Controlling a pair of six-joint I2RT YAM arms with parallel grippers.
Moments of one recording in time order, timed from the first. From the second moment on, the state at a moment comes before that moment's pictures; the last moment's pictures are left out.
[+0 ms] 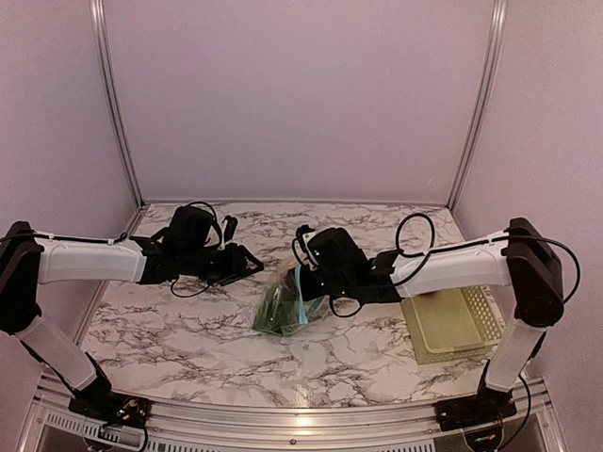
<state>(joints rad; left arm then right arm) -0.68 1.55 0.90 0.04 0.28 -0.74 0.99 1.78 1.13 -0.01 0.27 0.42</state>
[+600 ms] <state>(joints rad) -0.84 1.46 0.83 0.12 0.26 -0.67 0.99 1.76 1.13 -0.09 0.24 0.45</state>
